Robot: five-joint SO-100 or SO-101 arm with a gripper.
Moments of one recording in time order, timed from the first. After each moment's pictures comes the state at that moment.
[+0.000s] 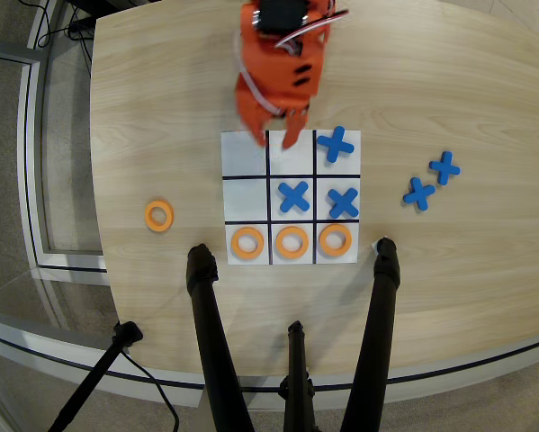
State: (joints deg) arm 7.6 160.3 168.1 45.2 -92.7
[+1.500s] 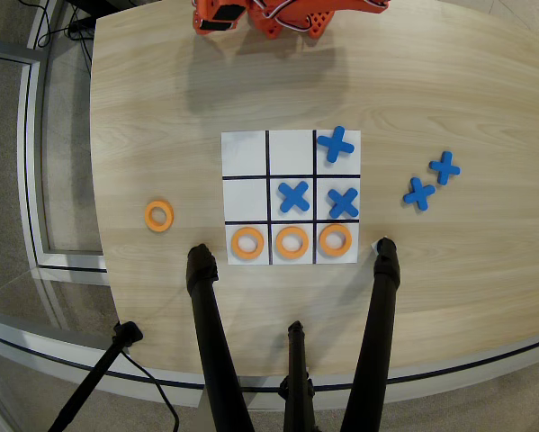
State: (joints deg) arm 87.1 193.4 180.4 74.5 -88.9
